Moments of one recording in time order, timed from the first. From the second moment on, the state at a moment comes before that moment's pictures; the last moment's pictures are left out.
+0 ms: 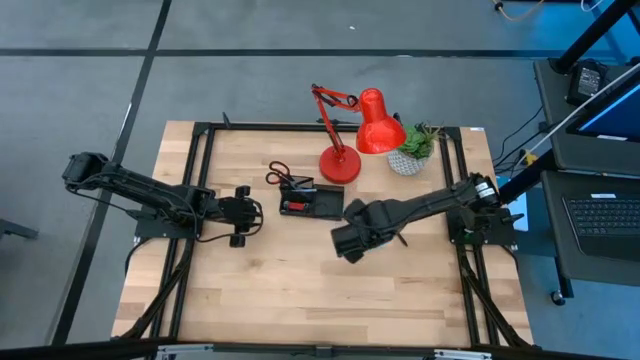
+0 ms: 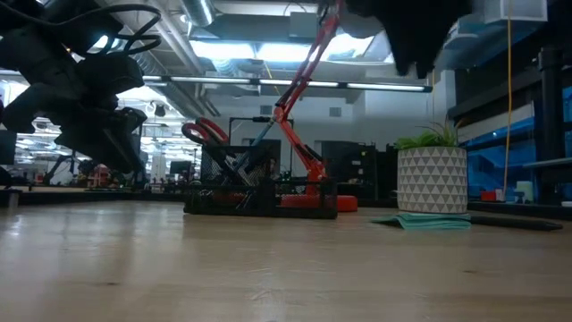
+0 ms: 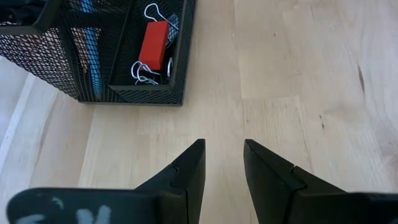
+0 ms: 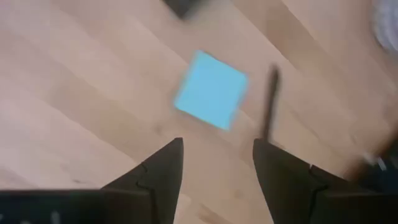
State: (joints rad) left arm -0.14 0.90 0.30 -0.22 -0.21 -0.04; right arm 0.30 1.95 1.87 -1.57 0.20 1.18
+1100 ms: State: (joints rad) left arm -0.14 0.90 0.30 -0.22 -0.21 -0.05; right arm 0.06 1.58 1.11 -1.02 0.10 0.96
